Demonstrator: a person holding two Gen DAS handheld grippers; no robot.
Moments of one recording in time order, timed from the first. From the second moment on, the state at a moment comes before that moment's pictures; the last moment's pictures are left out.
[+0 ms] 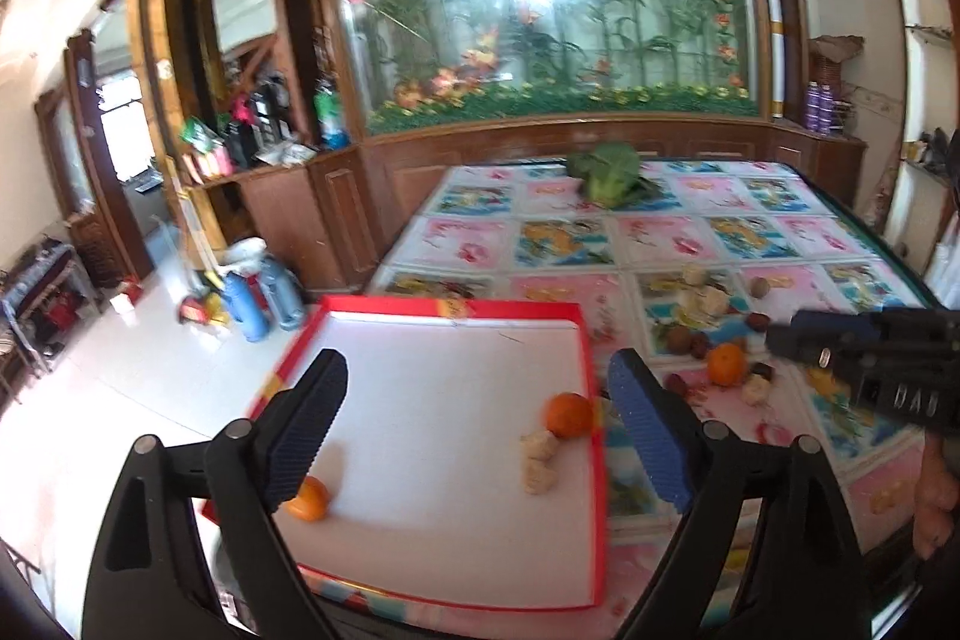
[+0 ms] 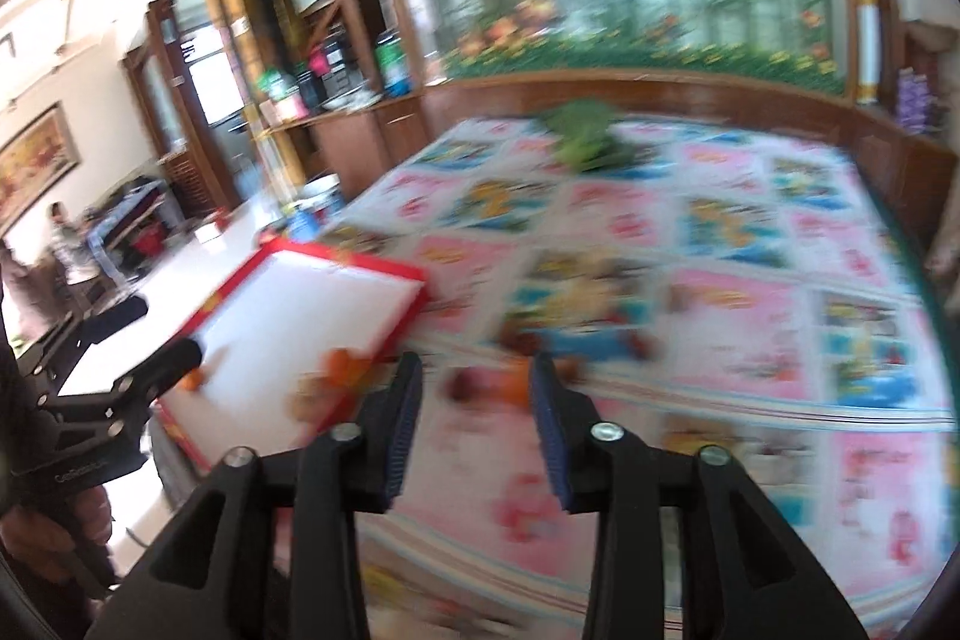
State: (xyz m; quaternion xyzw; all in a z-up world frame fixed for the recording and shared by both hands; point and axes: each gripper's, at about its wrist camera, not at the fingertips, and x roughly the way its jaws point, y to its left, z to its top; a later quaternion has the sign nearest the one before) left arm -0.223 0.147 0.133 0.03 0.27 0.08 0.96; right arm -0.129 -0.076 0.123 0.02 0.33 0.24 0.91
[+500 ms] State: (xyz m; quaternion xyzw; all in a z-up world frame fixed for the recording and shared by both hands) left arm -0.209 0.070 0.049 0.03 0.42 -0.10 0.90; right arm -0.131 -0.183 0.053 0.04 0.40 0.13 0.91
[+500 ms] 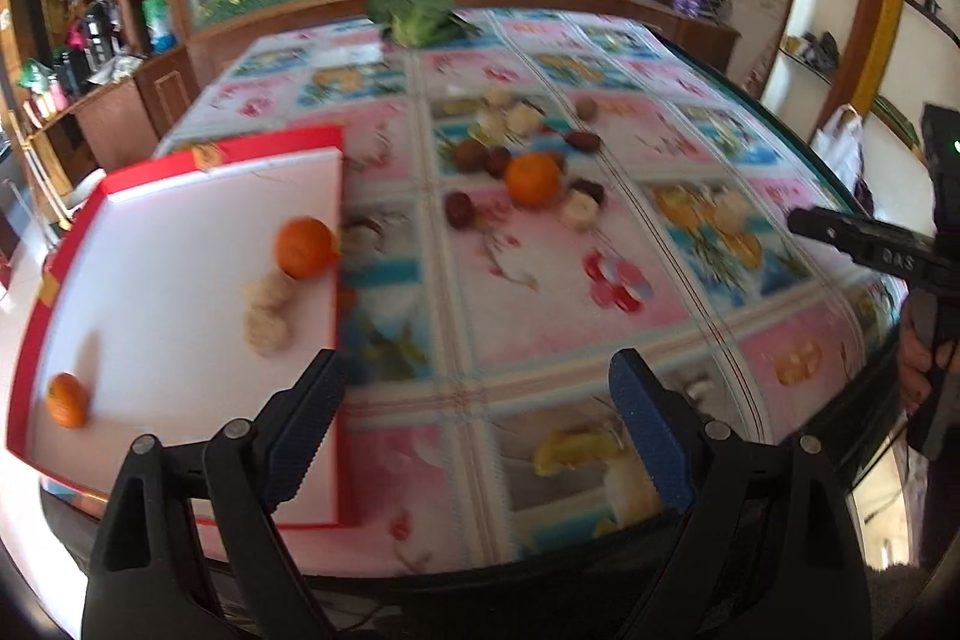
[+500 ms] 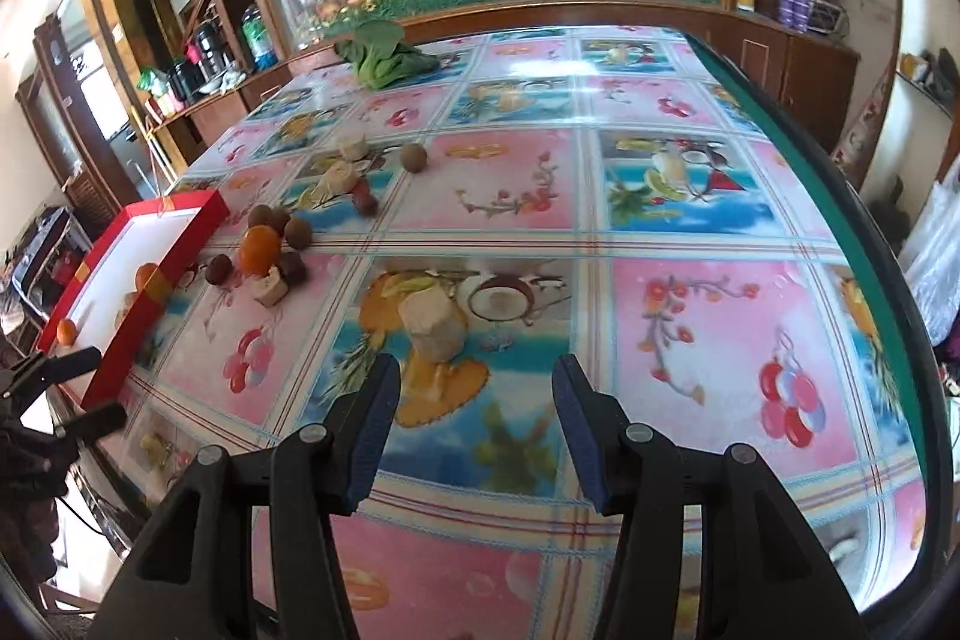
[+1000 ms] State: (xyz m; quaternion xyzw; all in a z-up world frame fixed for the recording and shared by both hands) left arm -0.153 0.062 0.075 0.03 0.41 -0.09 0.91; right arm -0.086 -0.162 0.025 0.03 0.45 0.14 0.88
